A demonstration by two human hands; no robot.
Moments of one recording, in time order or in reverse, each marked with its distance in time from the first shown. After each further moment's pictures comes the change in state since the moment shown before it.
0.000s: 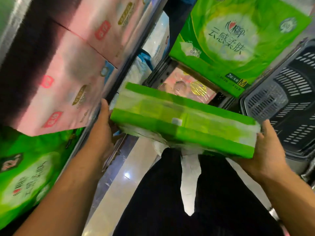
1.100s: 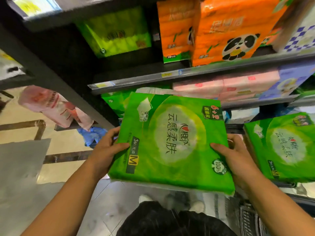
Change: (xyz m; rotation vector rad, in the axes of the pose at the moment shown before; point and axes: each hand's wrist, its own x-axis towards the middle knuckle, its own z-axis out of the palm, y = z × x) left_hand -0.401 -0.148 -0.099 -0.593 0.489 0.360; right_hand -0.220 0.040 0.082 -1.108 -0.676 -0.355
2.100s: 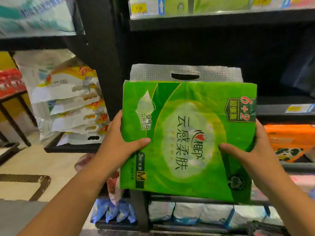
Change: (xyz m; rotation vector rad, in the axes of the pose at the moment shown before) left_hand 0.000 0.250 -0.208 0.350 0.236 0.715; right_hand -0.088 -0.214 0.273 -0.272 -0.017 -0.865
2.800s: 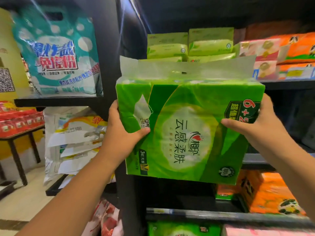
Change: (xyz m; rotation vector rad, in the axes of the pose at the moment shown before) left_hand 0.055 0.121 -0.019 0.034 0.290 0.382; right_hand 0.087 -0.138 -0.035 -0.045 0.092 -0.406
